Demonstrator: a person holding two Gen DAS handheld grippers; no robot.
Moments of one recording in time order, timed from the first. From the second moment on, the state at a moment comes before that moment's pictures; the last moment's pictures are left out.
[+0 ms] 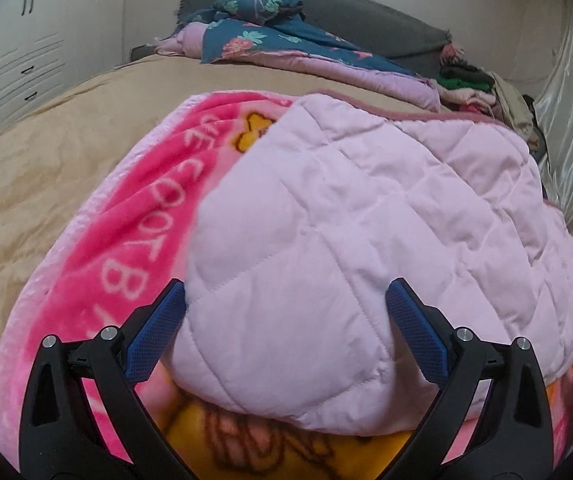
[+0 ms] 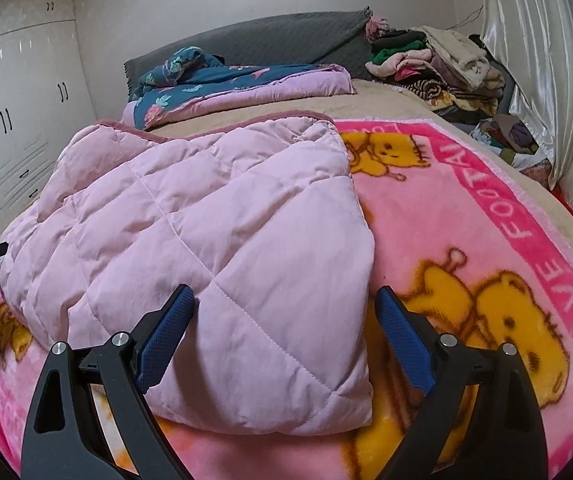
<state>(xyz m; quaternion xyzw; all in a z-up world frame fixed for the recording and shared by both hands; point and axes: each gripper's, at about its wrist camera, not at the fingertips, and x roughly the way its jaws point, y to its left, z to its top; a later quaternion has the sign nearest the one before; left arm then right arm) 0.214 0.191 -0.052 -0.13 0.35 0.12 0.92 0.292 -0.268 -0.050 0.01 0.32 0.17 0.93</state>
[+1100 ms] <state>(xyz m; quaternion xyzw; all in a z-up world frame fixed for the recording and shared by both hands) 0.301 0.191 -0.025 -0.09 0.31 0.19 0.93 0.426 -0.225 -0.038 -0.02 0.32 0.04 0.95</state>
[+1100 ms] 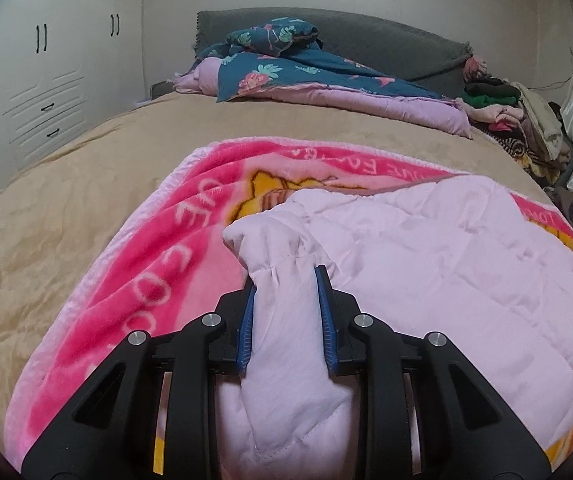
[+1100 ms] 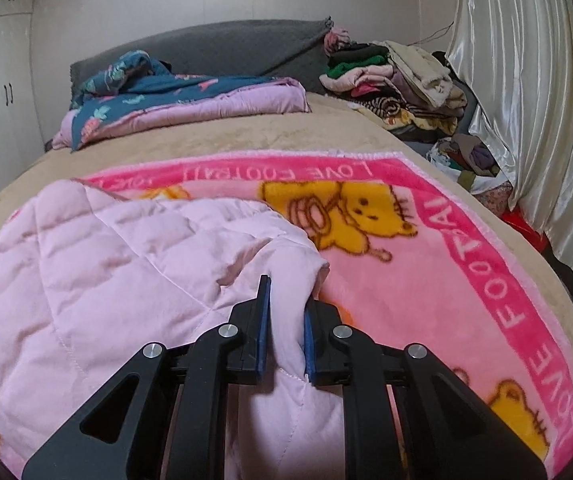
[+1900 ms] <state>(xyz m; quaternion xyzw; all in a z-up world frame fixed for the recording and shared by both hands) 0.280 0.161 0.017 -0.06 0.27 0.18 0.94 0.352 -0.171 -0.010 -0.06 0.29 0.13 0.95</state>
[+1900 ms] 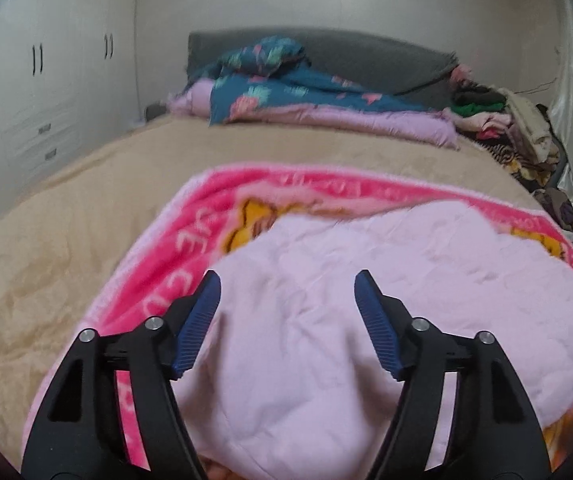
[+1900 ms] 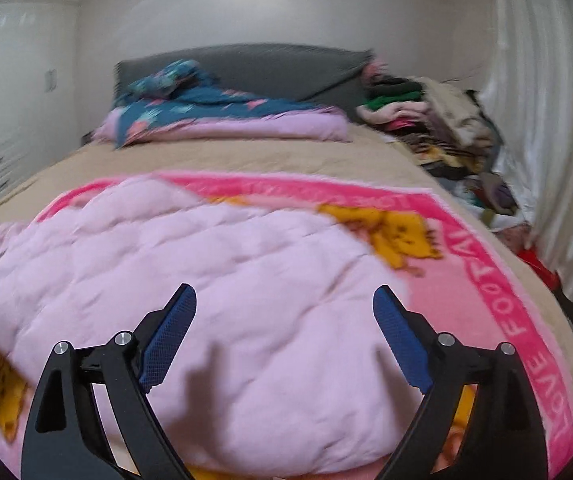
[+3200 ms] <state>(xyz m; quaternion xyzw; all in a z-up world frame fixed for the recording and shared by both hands) 0.254 0.106 0.000 -0.10 0.32 0.06 0.94 0.294 -0.188 -0.005 0.03 0.32 0.14 0.94</state>
